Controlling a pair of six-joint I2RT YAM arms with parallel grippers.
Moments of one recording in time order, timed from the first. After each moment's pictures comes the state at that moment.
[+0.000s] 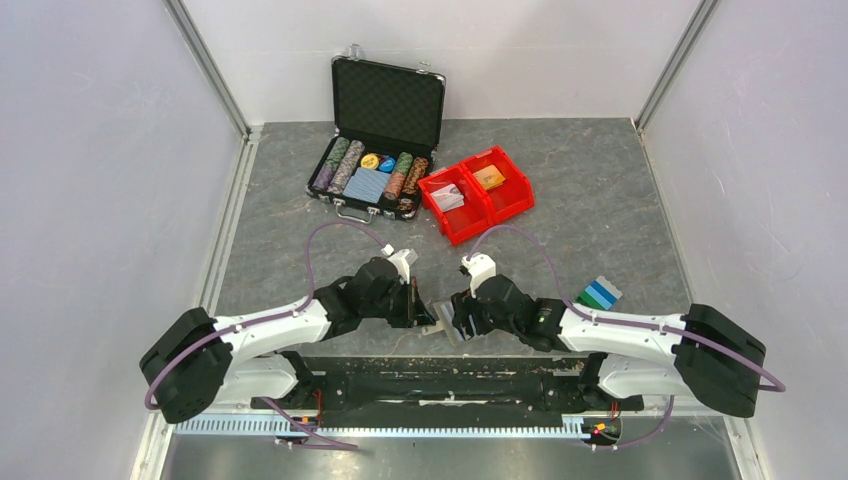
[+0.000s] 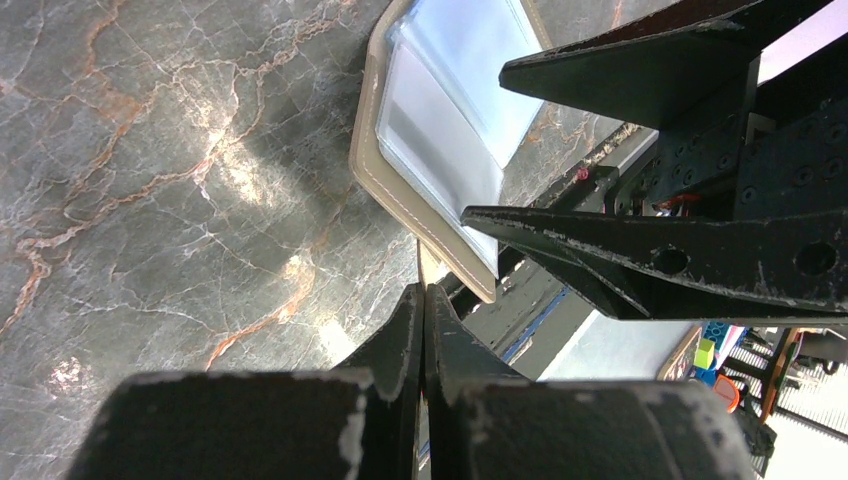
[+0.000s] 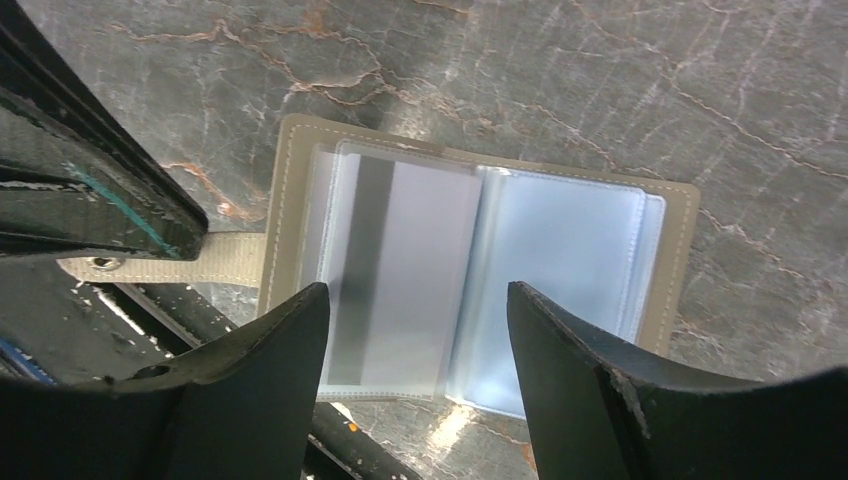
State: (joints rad) left arm -0.87 1.18 0.47 0.02 0.26 -0.83; right arm 1.05 1.20 0.47 0.00 0.18 0.43
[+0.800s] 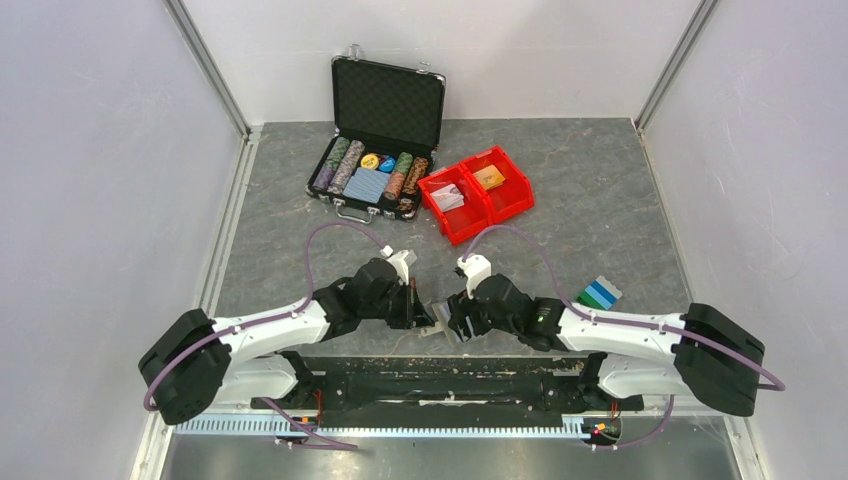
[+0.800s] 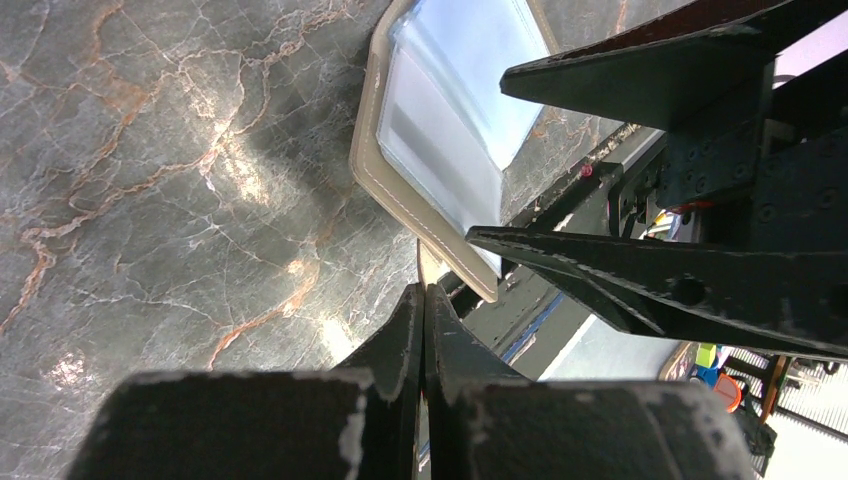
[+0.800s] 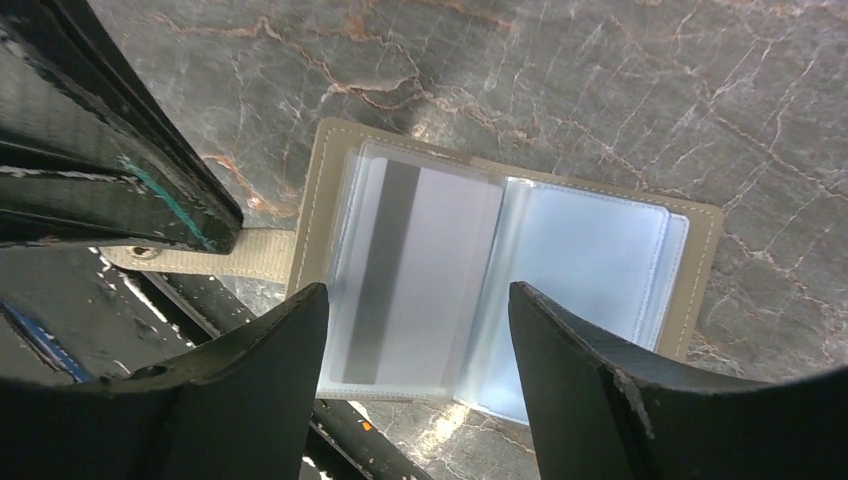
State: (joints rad) left arm -0.87 1.18 0.46 0.02 0.26 -0.83; right arm 1.06 1.18 0.49 0.00 0.15 0.40
